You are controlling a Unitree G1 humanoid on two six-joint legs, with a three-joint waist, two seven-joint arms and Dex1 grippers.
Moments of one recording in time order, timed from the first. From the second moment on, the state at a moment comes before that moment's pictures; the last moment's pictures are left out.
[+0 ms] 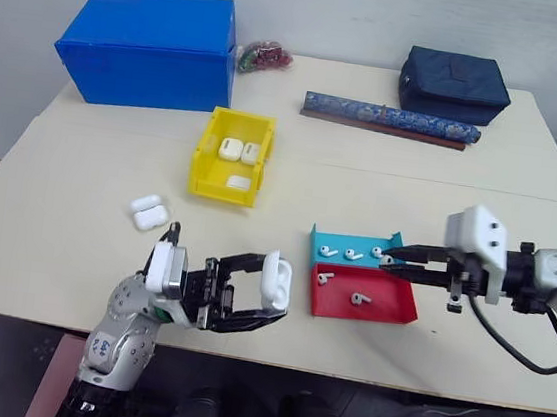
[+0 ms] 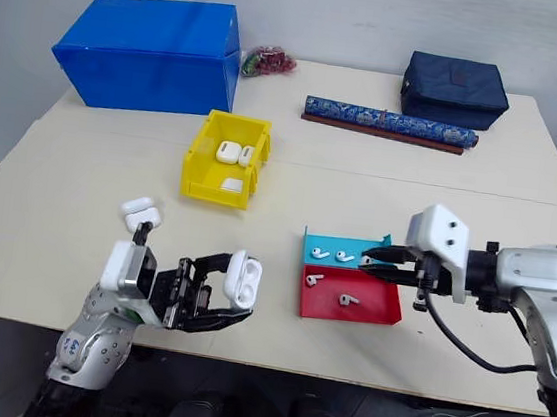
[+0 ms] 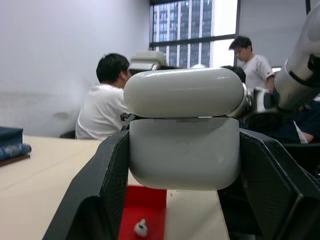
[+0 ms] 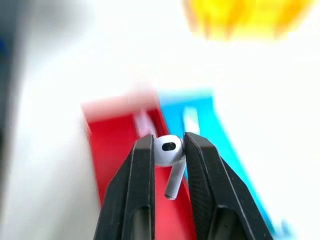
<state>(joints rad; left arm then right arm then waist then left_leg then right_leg) -0.13 0.28 -0.05 -0.26 -0.71 0.04 -1.17 -0.27 -0.82 -0.27 -0.41 0.65 0.54 1.22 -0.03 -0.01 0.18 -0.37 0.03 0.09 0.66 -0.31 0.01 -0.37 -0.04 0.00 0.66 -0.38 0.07</state>
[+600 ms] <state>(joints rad) -0.35 0.11 -0.06 -0.22 -0.88 0.24 -1.07 -0.32 -0.33 -0.09 -0.63 0.87 0.34 0.87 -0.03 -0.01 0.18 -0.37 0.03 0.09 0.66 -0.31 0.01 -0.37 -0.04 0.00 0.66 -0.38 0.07</state>
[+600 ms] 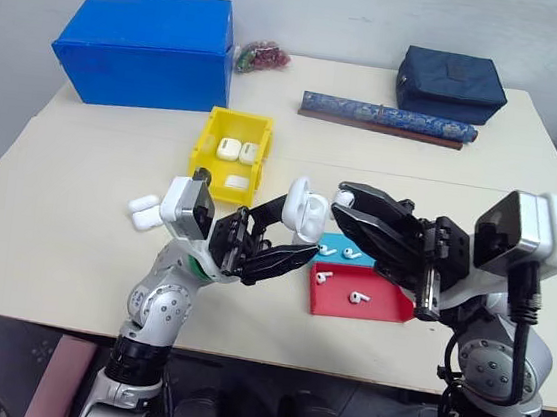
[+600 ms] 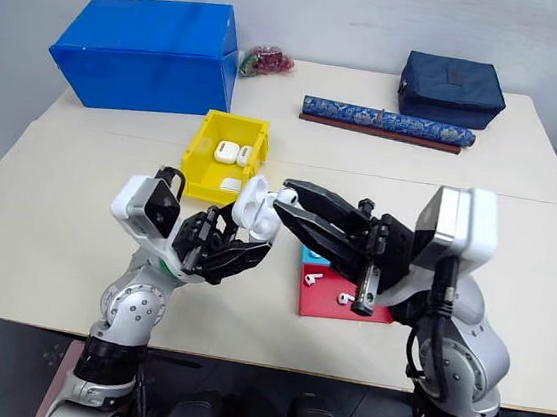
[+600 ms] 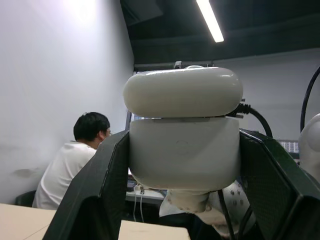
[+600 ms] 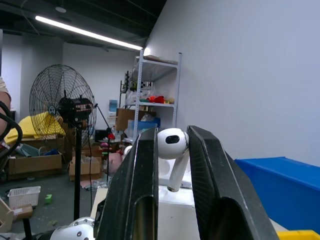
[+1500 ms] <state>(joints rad) -0.34 0.09 -0.07 -0.23 -0.86 0.27 -1.07 -0.29 -0.32 0.00 -0.50 0.76 0.13 0.93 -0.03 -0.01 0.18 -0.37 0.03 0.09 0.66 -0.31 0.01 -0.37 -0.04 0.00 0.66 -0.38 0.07</state>
